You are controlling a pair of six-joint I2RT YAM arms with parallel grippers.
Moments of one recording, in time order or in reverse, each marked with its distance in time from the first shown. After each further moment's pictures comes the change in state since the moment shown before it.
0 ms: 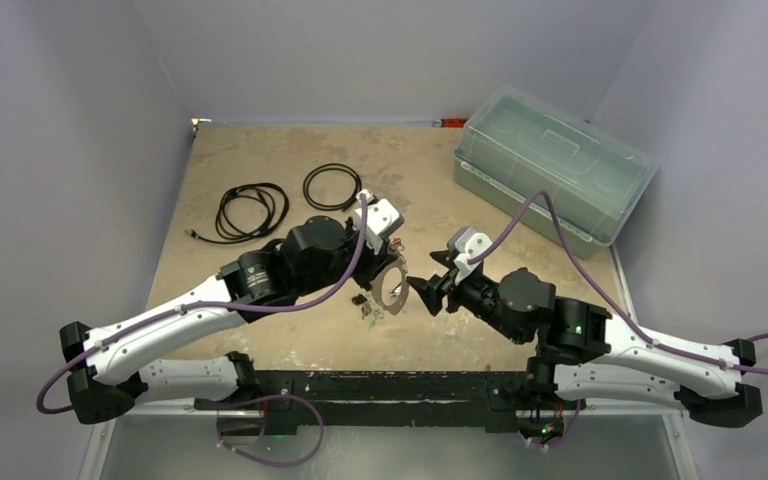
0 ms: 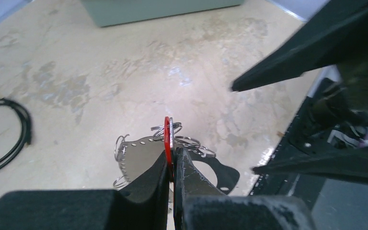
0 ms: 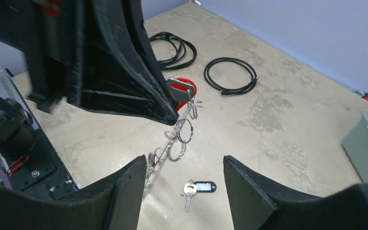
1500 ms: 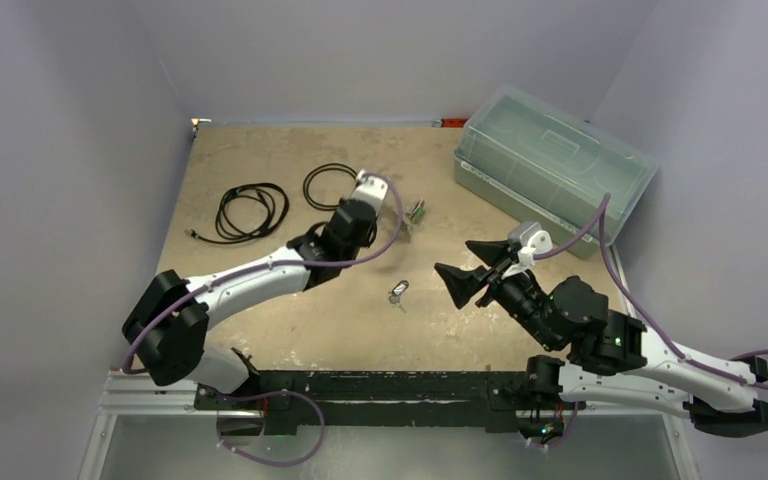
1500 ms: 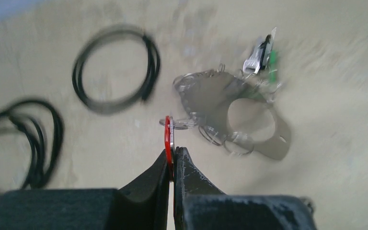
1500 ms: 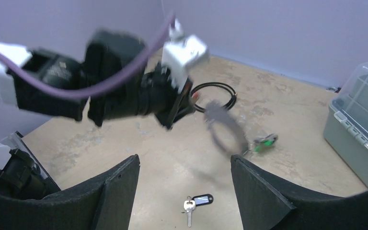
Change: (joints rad) left arm 0.261 0.411 -0.061 0.380 -0.446 0.062; right arm 0.000 -0.195 -0.034 0.012 0.131 0.069
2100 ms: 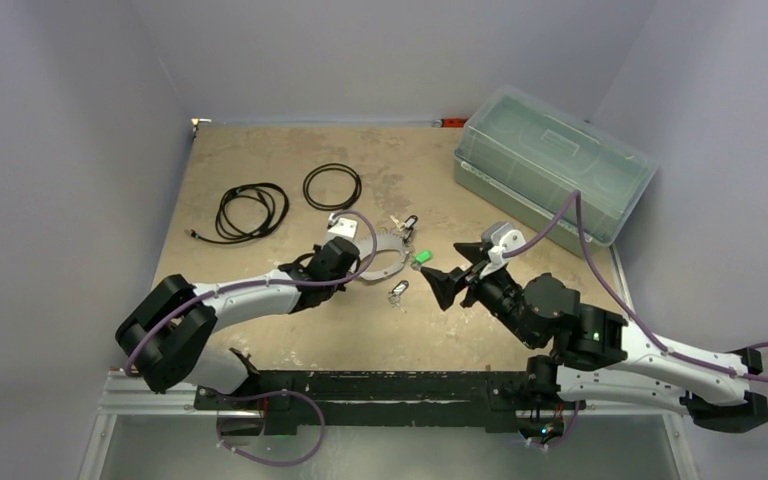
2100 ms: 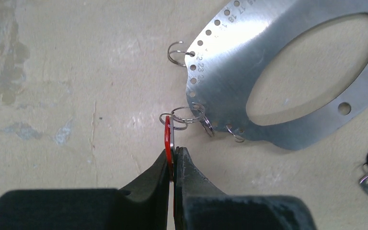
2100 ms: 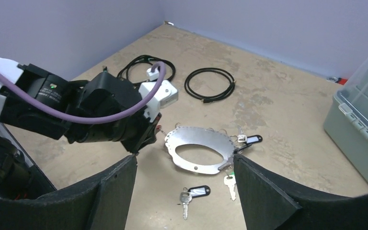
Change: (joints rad) left arm 0.041 -0.047 -0.397 -0.075 0.034 -0.298; right arm 0.000 0.086 -0.007 0.010 0.000 0.003
